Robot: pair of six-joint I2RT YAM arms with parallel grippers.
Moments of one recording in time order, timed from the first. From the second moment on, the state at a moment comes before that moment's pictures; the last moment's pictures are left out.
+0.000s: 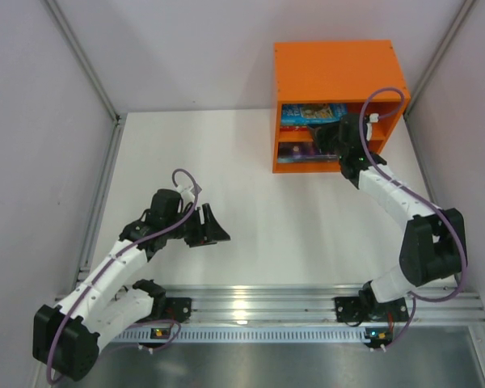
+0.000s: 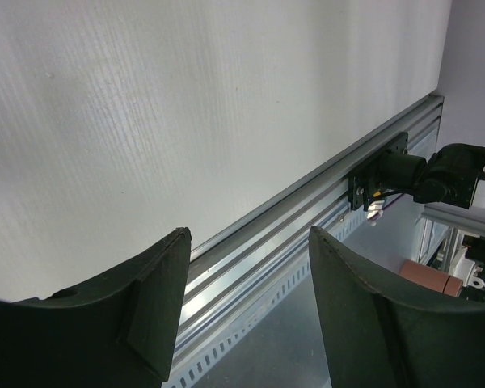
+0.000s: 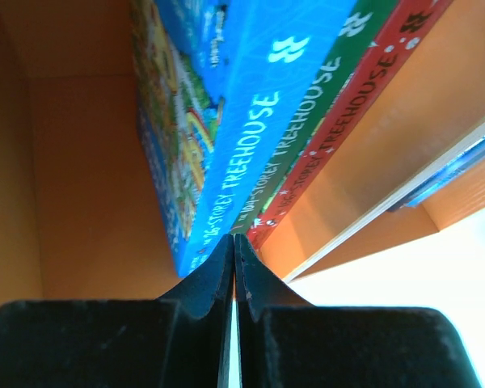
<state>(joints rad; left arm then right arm) -0.41 0.89 0.61 -0.49 0.53 -0.67 0.28 1.51 1.14 0.05 0.08 1.43</state>
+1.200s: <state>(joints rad) -0.41 0.91 0.61 -0.49 0.53 -0.67 0.27 1.54 1.15 0.07 0.08 1.44</state>
